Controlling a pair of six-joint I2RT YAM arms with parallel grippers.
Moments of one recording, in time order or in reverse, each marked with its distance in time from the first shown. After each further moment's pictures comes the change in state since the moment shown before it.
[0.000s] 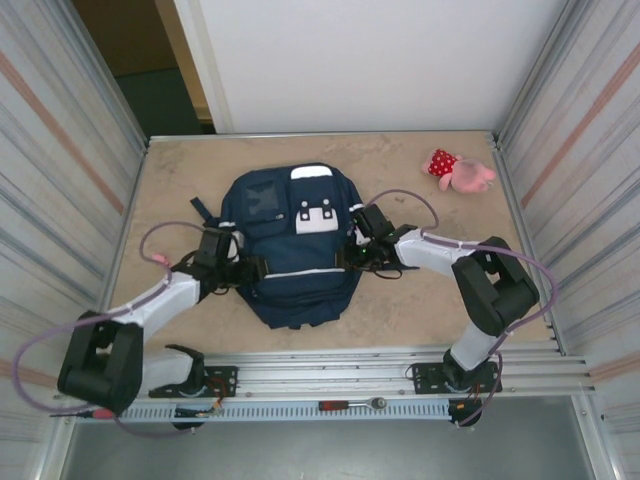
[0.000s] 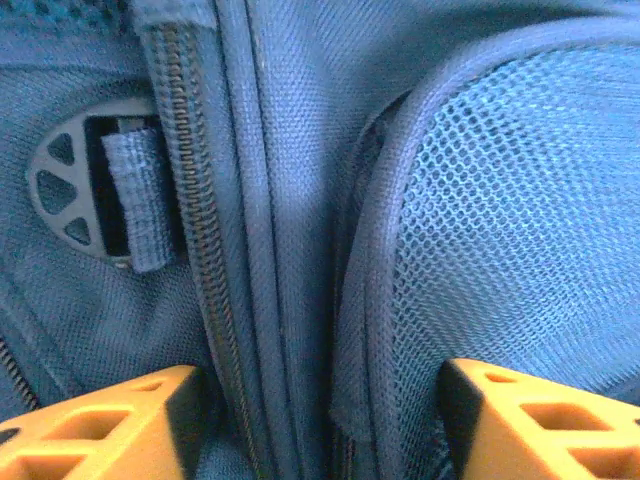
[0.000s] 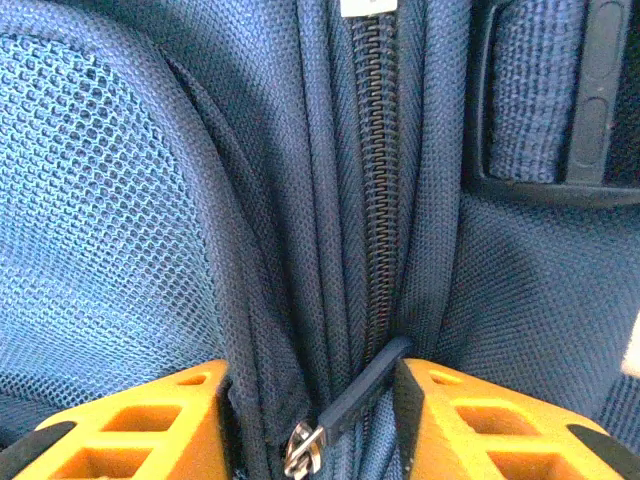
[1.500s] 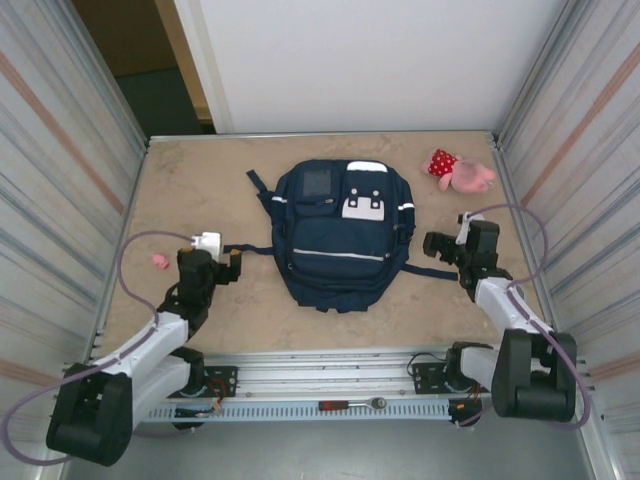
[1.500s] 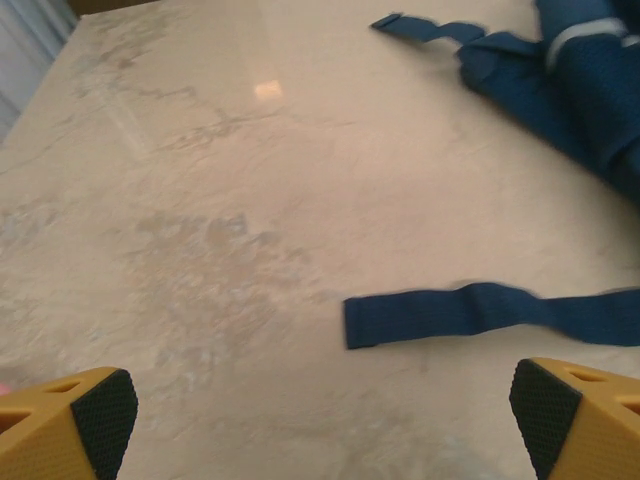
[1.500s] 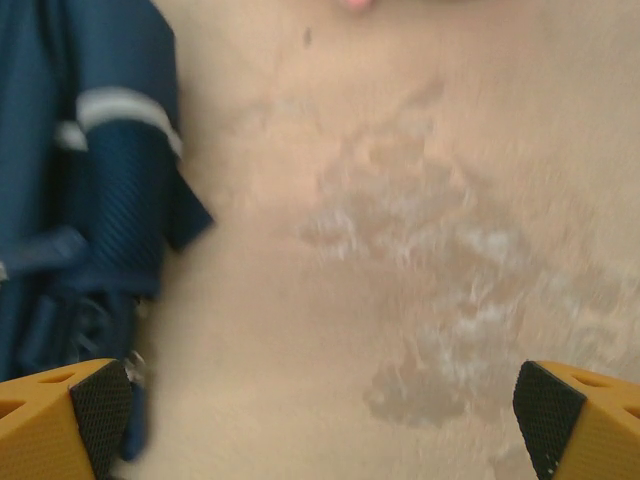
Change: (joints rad) left arm 0.089 -0.311 -0.319 0.496 -0.493 0.529; right arm -0.685 -0.530 -0.486 0.330 0.132 -0.489
